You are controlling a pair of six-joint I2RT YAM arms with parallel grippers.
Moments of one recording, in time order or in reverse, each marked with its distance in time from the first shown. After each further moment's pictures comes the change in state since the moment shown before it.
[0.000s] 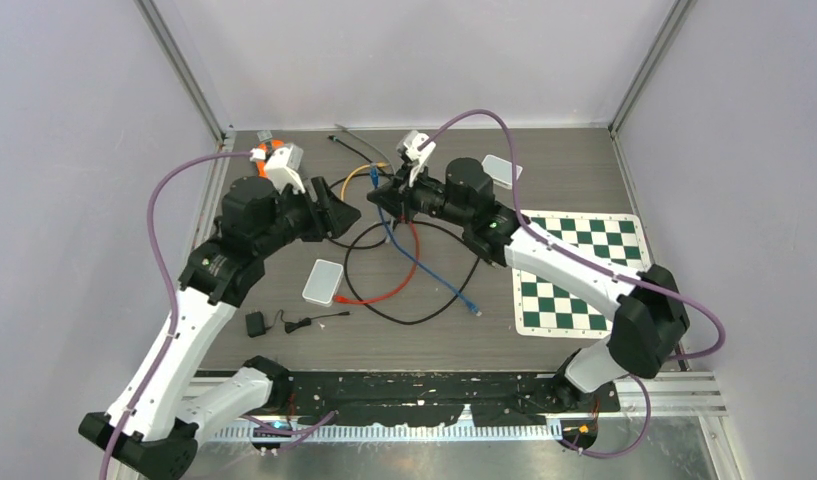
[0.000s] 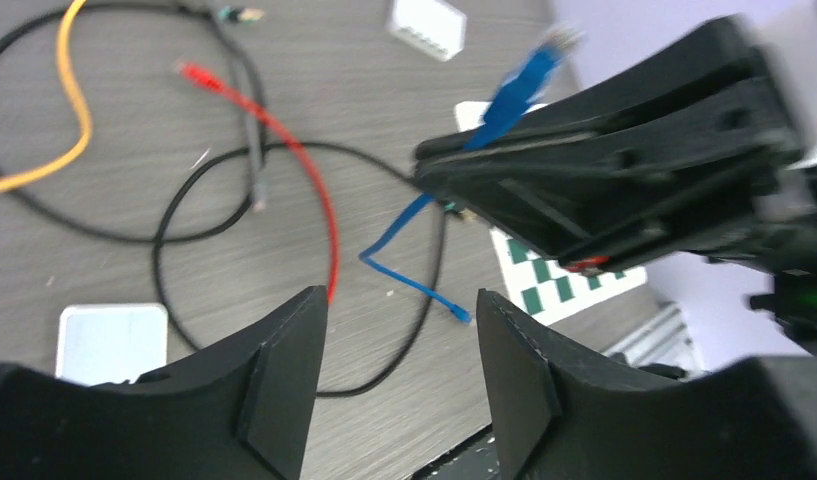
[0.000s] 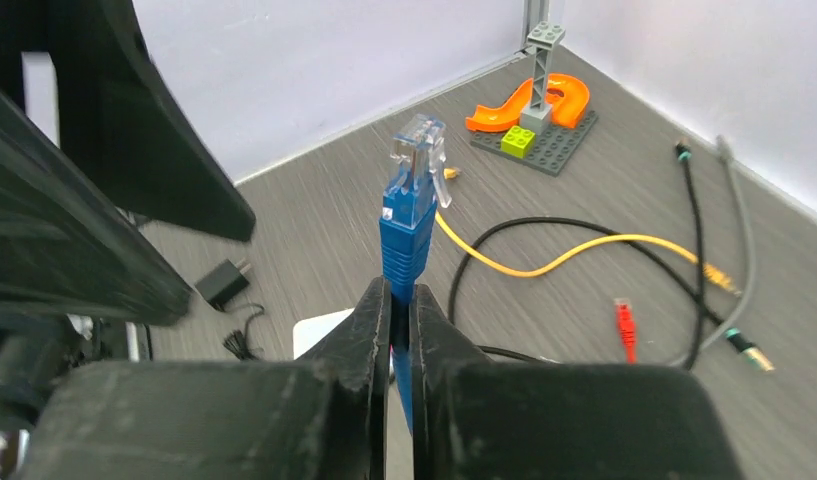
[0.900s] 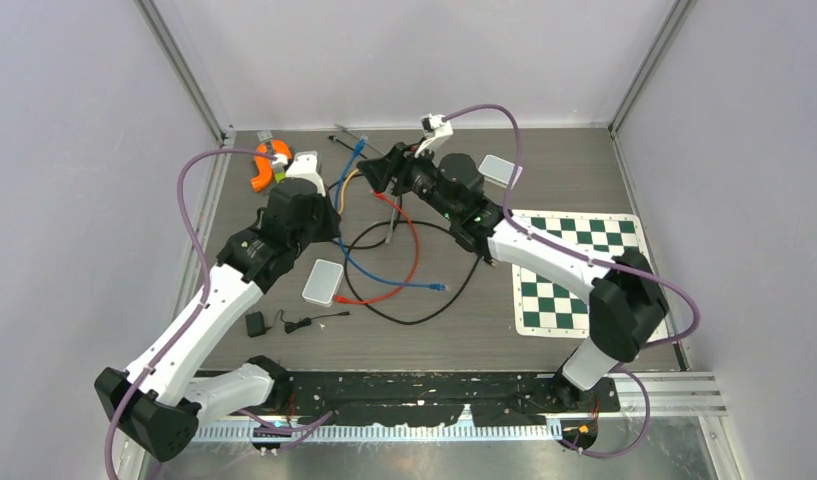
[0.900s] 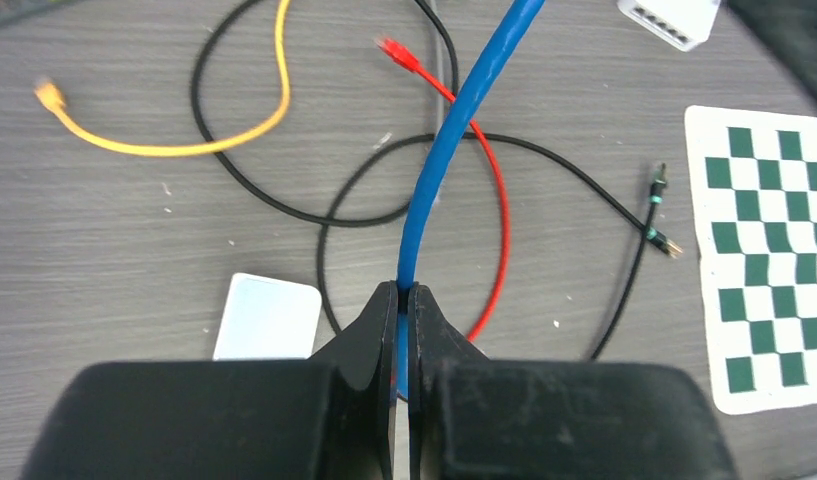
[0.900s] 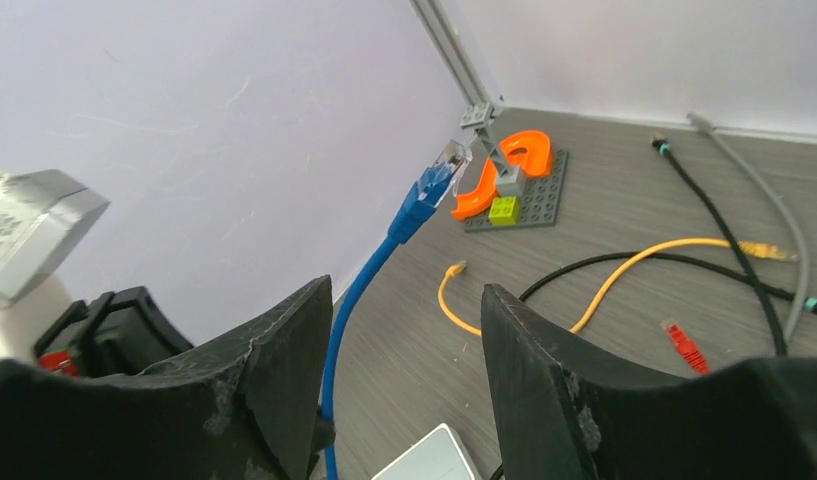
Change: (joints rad) left arm -0.098 0.143 0.003 -0.019 -0.398 0.114; right arm -0.009 0.064 0.041 0.169 0.296 0.370
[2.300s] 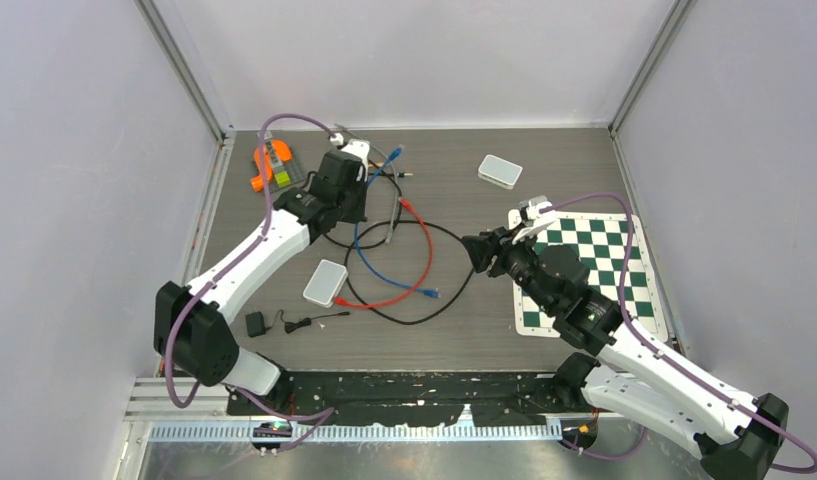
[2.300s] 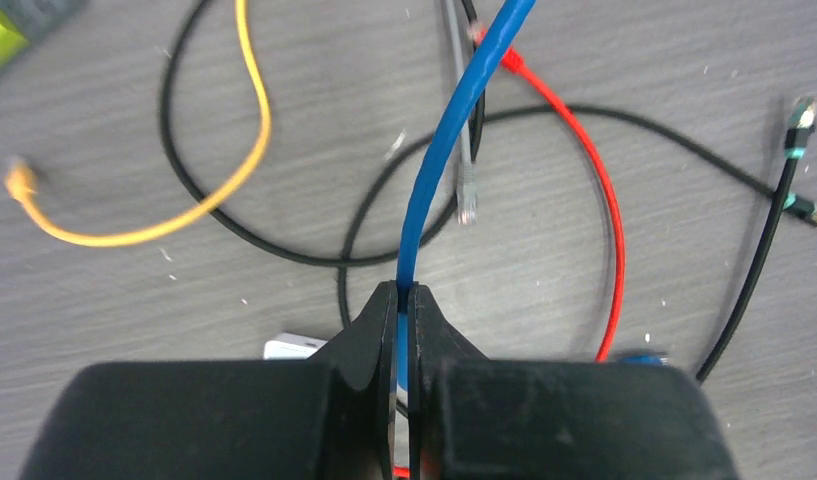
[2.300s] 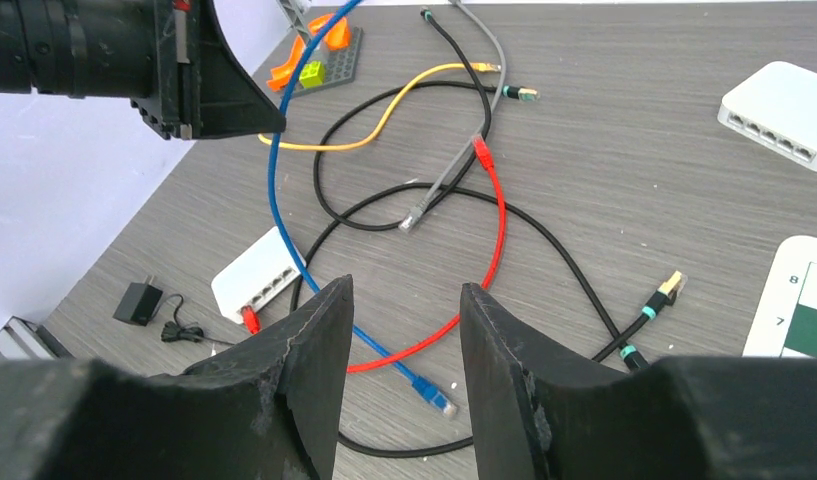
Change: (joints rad) left arm 0.002 0.397 0.141 0.033 0.076 0.176; right arm 0.000 -0.877 -0.632 -0.464 0.234 -0.154
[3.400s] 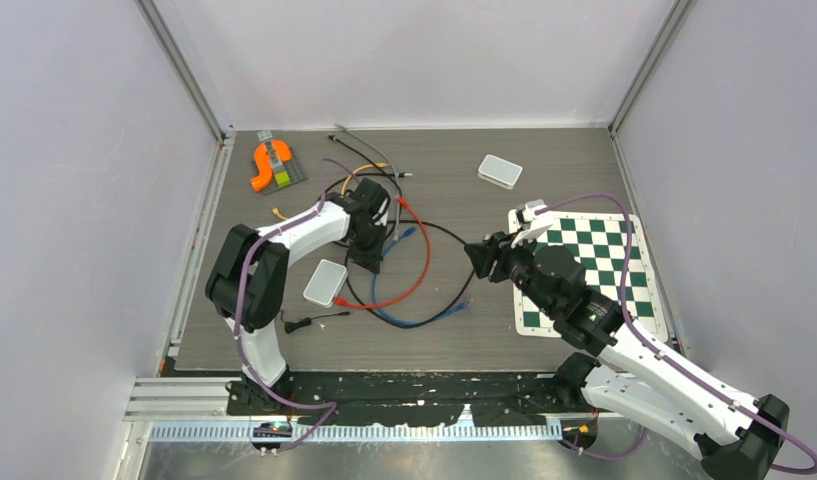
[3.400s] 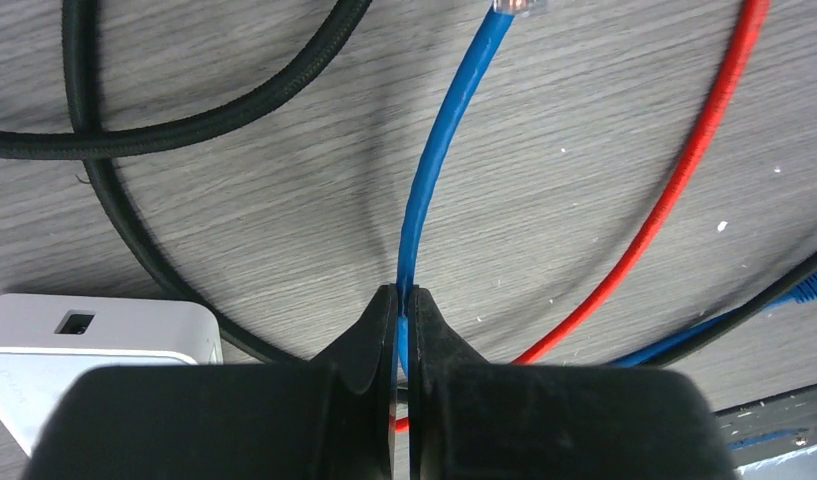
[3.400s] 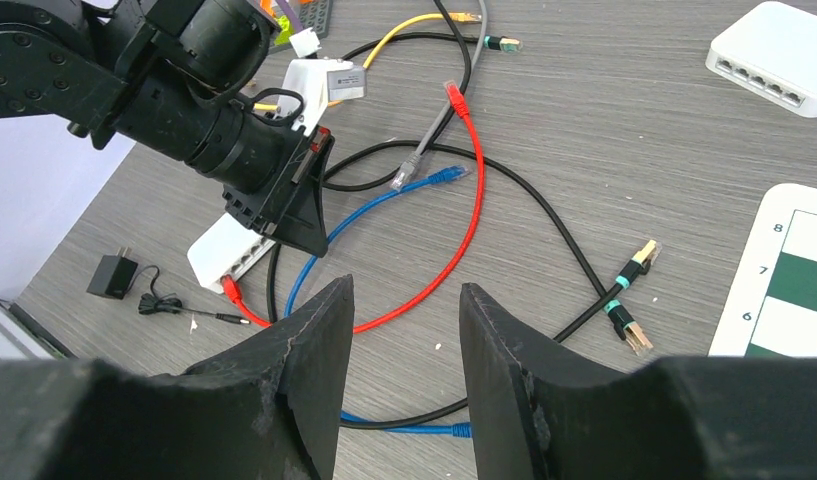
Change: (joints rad) left arm 0.000 0.355 -0.008 -0.166 0.289 -0.106; right arm 0.000 -0.005 0.003 -0.089 0.009 0.019
